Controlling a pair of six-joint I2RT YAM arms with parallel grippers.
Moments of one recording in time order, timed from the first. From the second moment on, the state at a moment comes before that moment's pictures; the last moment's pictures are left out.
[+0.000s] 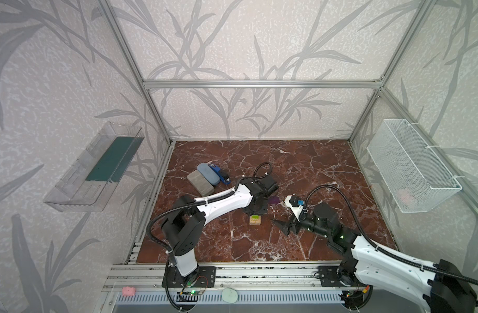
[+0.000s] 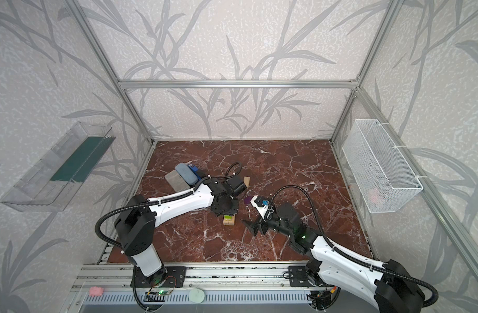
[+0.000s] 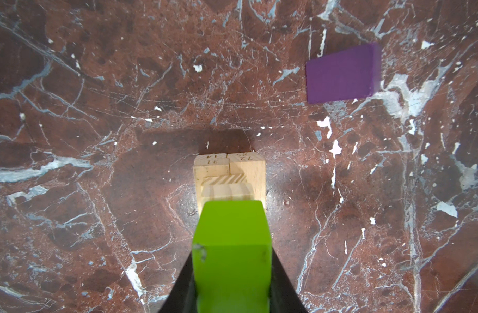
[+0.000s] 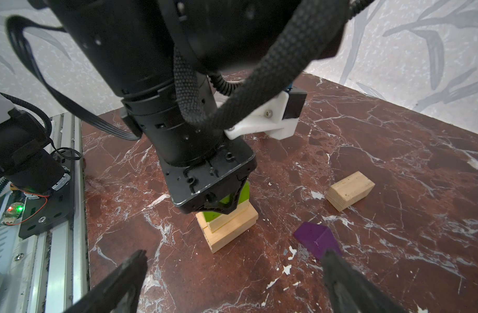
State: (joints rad) left arm -0.87 1.76 1.31 -0.93 -0.10 -0.80; right arm 0.79 0.89 0.33 0.25 -0.21 0.01
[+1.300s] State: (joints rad) left arm -0.87 1.78 1.32 -0.94 -0.11 -0.79; right arm 0.79 0.89 0.33 0.25 -0.20 0.01
